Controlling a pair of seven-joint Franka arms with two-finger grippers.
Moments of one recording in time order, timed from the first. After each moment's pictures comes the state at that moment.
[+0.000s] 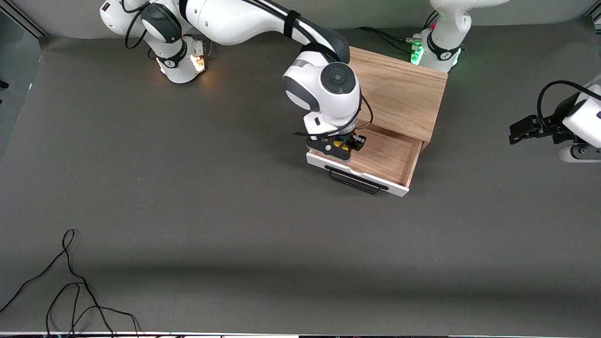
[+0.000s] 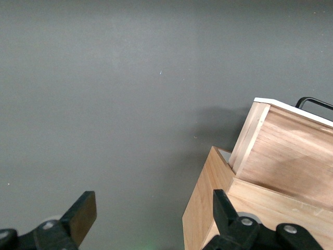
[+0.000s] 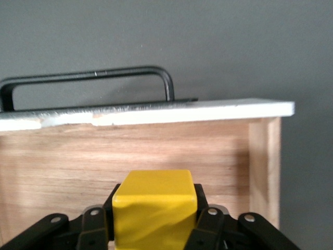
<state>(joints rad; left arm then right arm) 0.04 0.04 -0.09 -1.58 0.02 1.55 -0.02 0.86 0.88 0.10 -0.98 0.00 1.91 1.40</state>
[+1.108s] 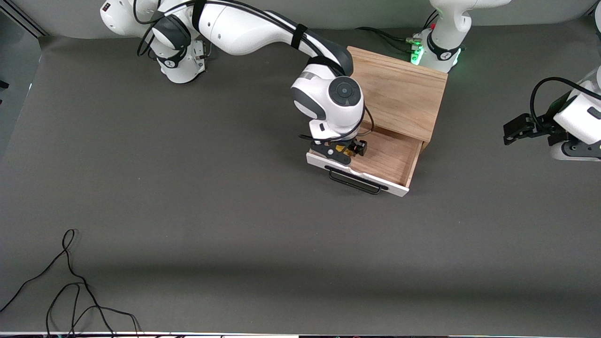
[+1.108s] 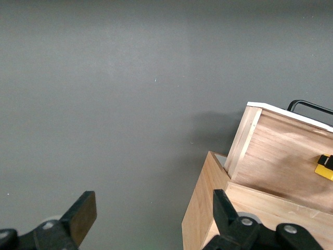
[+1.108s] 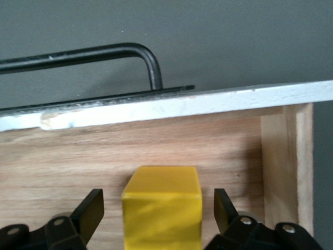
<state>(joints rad) 0.01 0.04 -0.08 -1.58 0.02 1.58 -0.02 0.87 0.93 0.10 -0.96 0.00 1.92 1.45</state>
